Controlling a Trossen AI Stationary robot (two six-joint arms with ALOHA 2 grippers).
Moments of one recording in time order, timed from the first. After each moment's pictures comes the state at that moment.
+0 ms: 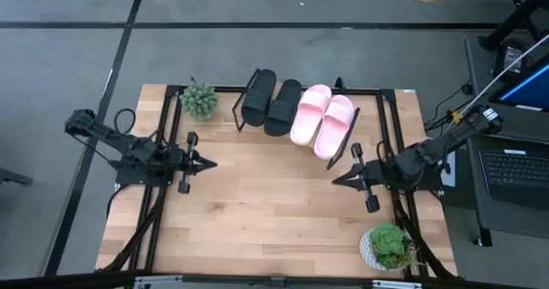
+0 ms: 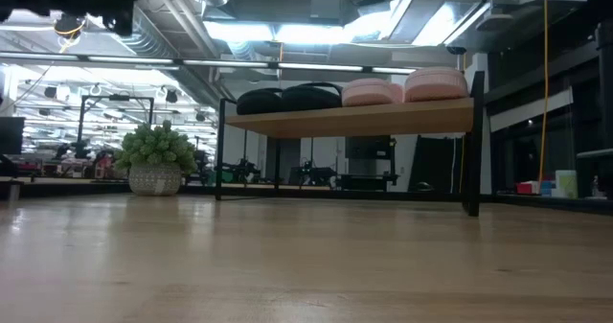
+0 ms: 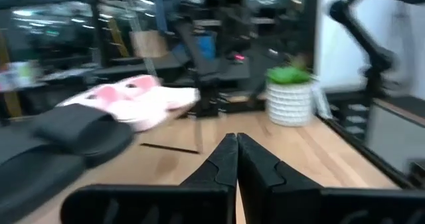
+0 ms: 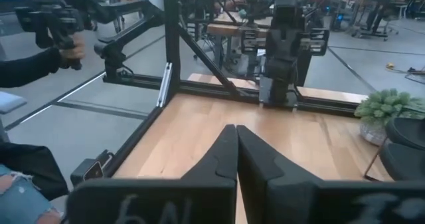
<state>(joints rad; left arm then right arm) -0.41 0.36 0.24 0.13 -0.39 0.08 0.53 0.81 0.62 0.08 0.34 0.00</state>
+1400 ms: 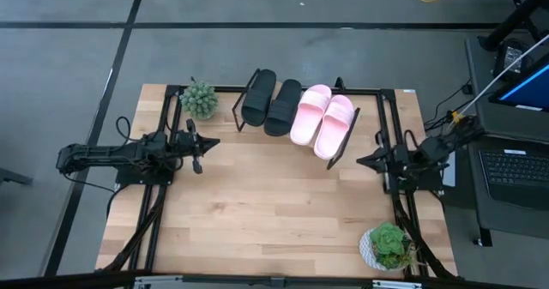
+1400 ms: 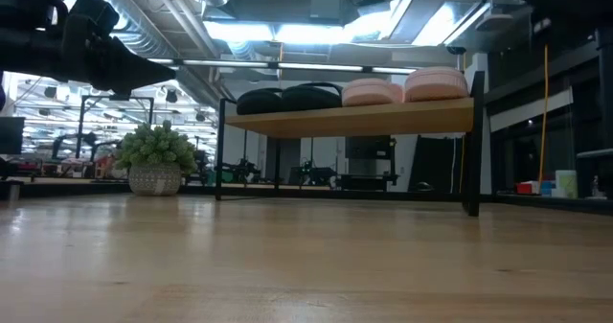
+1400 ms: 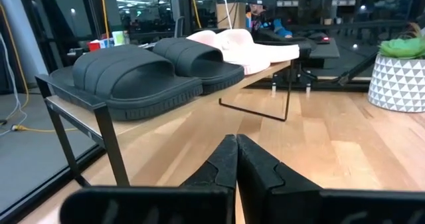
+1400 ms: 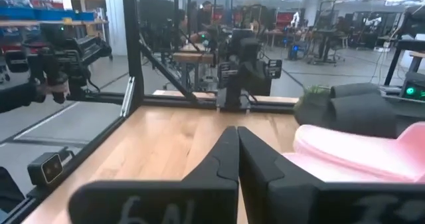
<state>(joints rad) 0.10 0.15 0.01 0.12 -0.20 0.04 0.52 0.12 0.28 -0.13 0.47 -0.05</state>
